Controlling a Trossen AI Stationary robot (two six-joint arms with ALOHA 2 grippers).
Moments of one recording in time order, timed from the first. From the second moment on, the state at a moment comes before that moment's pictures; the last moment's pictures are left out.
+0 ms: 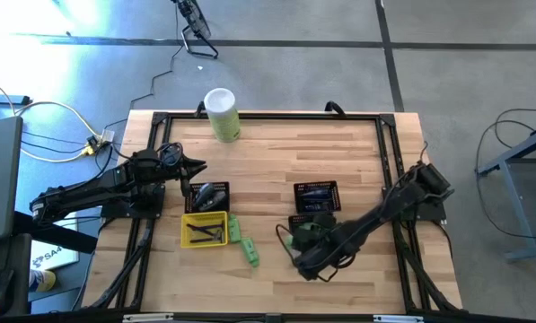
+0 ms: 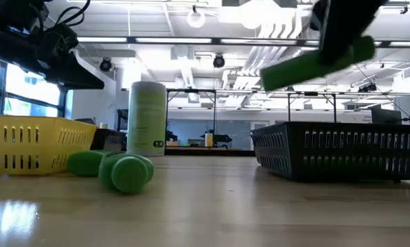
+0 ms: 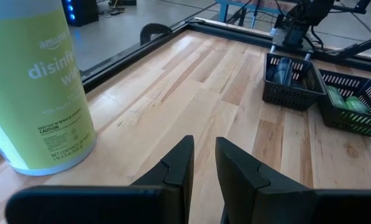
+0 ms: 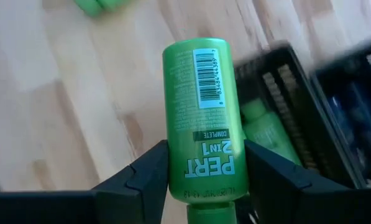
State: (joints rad) left arm 0.35 0.20 0.20 -0.24 -0.03 -0.11; right arm 0.56 1.85 1.50 -1.01 0.32 0.88
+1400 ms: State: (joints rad) left arm 0.35 0.20 0.20 -0.24 -0.03 -0.11; right arm 0.52 1.86 1.32 -1.01 0.36 1.02
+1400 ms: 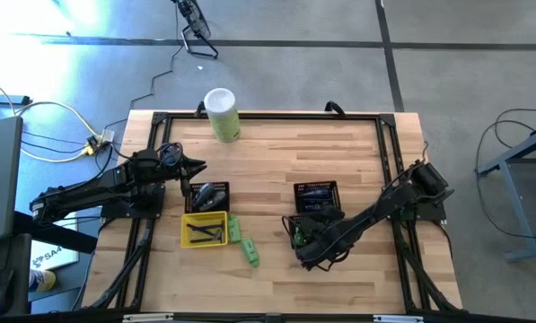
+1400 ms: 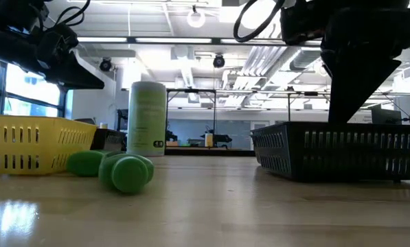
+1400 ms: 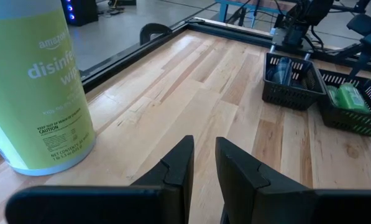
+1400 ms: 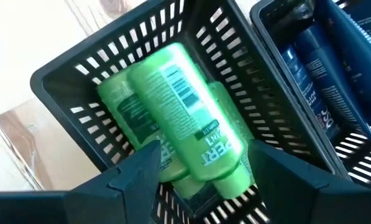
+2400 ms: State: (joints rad) left arm 0.35 0.20 0.20 -0.23 -0.13 -0.05; right arm 0.38 1.71 1.35 -0.71 0.43 0.44
